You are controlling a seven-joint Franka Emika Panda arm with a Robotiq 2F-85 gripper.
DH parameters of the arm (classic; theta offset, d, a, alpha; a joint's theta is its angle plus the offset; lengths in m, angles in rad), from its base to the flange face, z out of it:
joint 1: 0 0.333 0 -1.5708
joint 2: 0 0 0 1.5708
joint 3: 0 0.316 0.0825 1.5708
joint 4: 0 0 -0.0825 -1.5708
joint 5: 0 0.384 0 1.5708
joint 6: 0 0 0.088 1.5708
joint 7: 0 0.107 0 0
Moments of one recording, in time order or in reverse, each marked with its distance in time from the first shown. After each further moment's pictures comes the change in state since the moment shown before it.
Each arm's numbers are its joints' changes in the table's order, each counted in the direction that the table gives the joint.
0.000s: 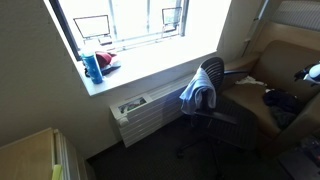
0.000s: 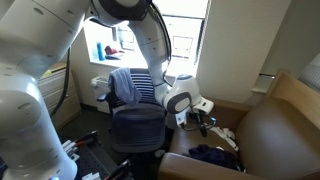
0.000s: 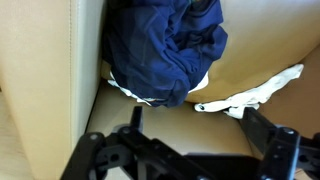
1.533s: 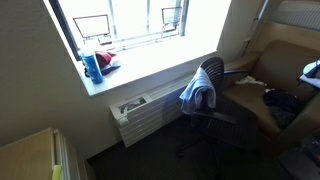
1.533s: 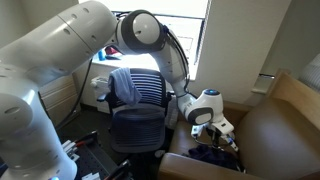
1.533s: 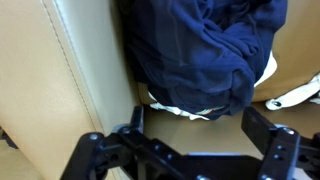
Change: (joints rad) arm -0.123 0.295 -0.019 0.422 0.194 -0.318 0.144
